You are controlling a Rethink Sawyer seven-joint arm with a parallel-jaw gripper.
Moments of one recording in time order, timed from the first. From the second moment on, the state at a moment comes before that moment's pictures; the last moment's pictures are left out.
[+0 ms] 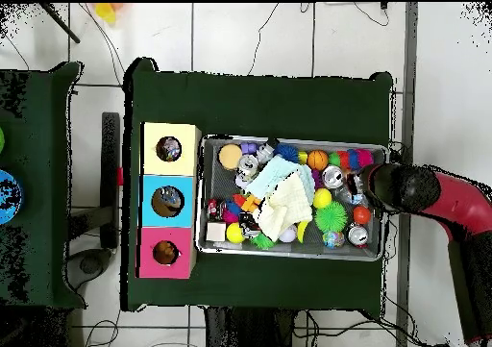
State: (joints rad) arm -0.98 -0.45 0.54 1.39 -0.60 0.80 1.18
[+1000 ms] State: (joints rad) arm -1.03 -0.38 0.57 1.39 -0.70 0.80 1.18
